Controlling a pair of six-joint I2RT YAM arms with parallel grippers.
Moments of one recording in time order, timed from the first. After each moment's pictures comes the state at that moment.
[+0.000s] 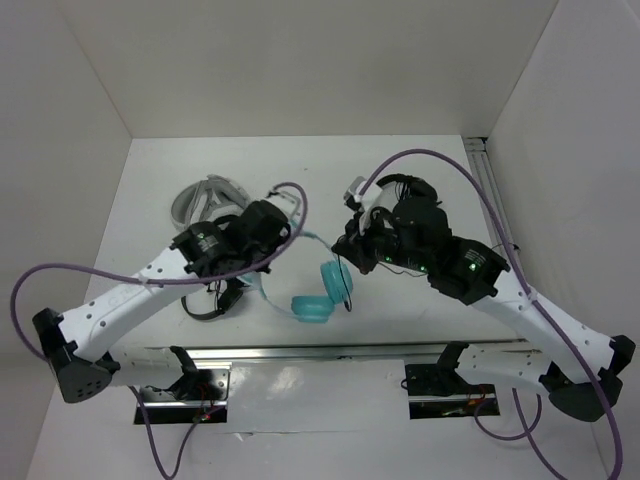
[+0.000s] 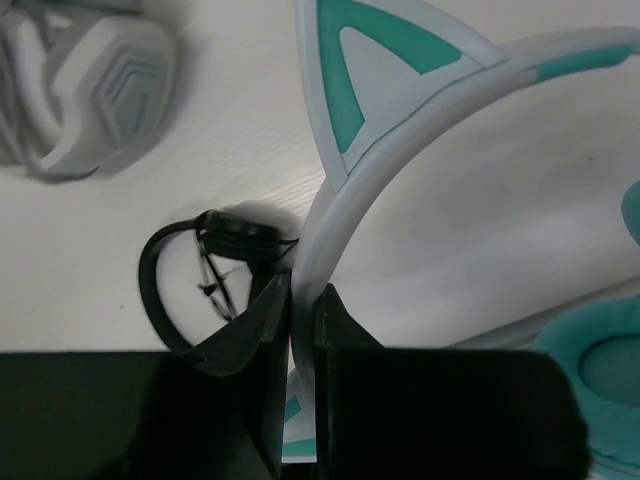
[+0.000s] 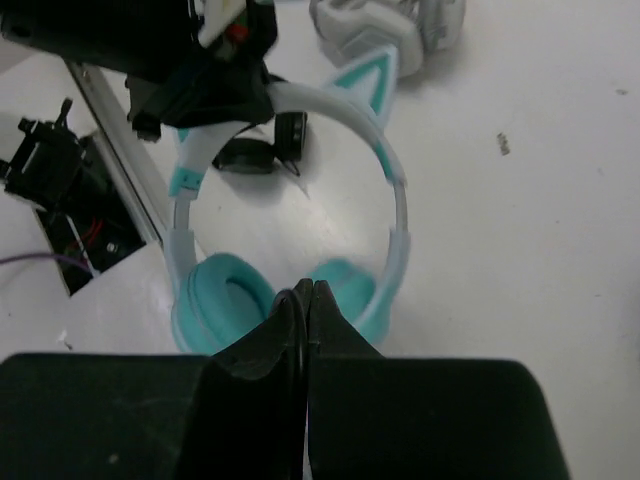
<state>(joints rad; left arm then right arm) -0.79 1.23 1.33 -1.01 -0.40 -0.26 0.87 1.00 1.22 -0.54 -0.11 0.07</state>
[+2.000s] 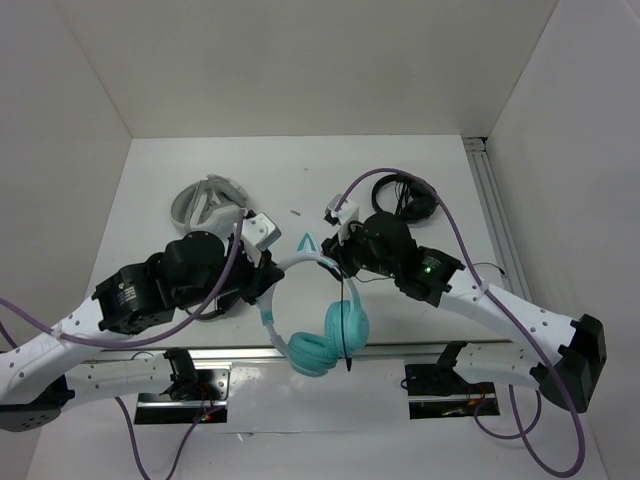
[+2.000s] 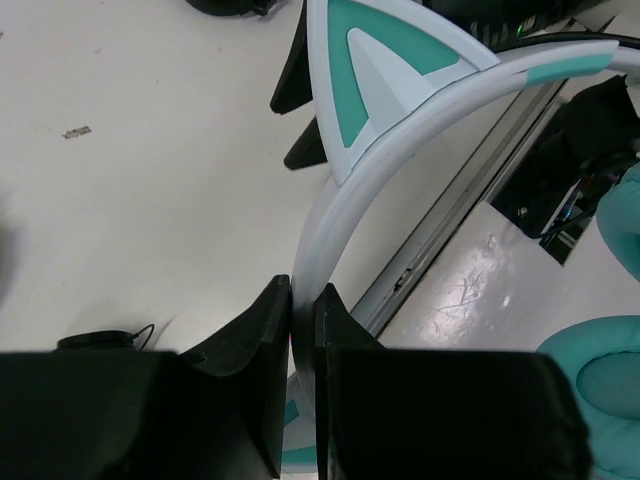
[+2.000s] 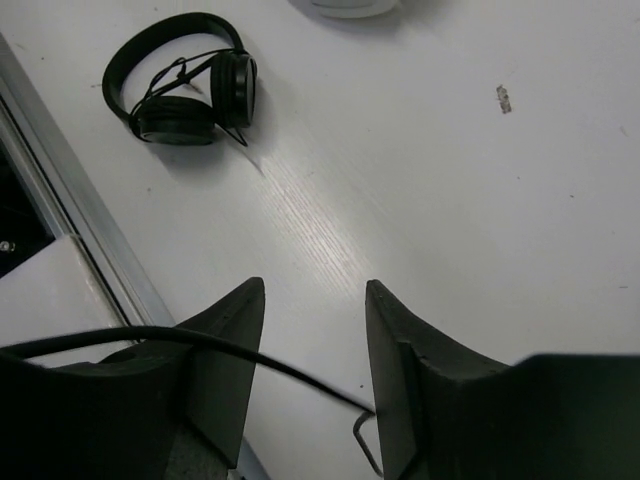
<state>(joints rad) -1.05 0.88 1.22 -0.77 -0.13 -0.17 0.88 1.10 0.96 -0.29 -0.05 0.03</state>
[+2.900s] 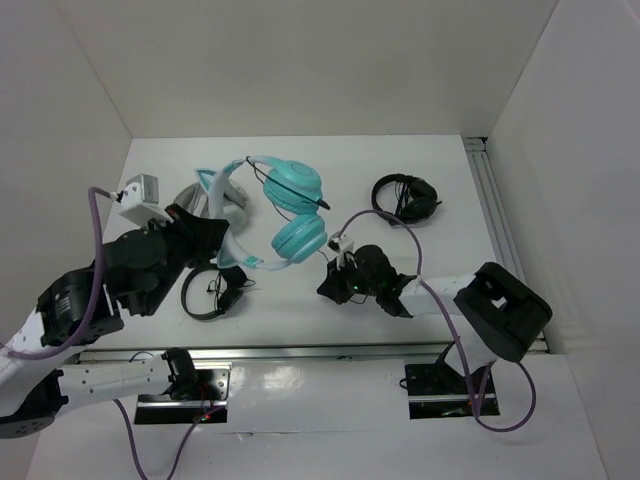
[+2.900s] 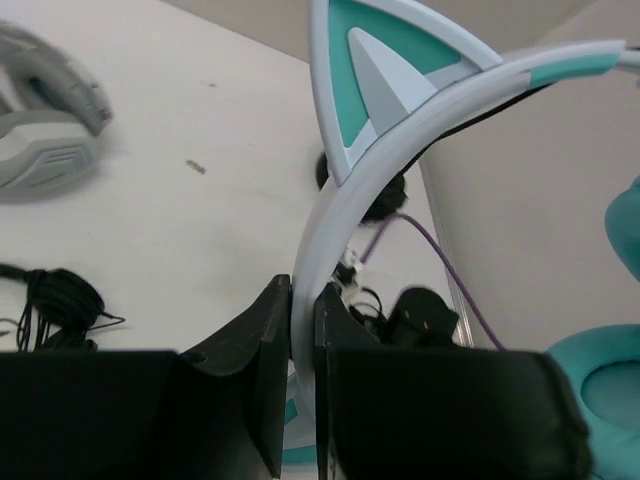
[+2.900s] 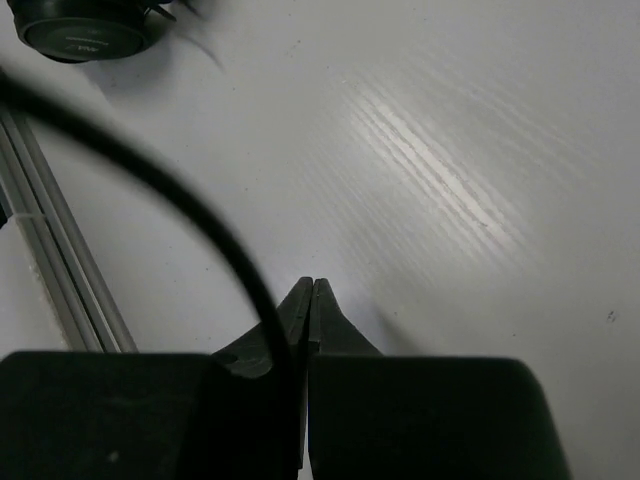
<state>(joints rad) -1.05 0.78 1.37 -0.84 -0.74 -0.83 0.73 1.52 0.48 0.54 -0.34 0.30</state>
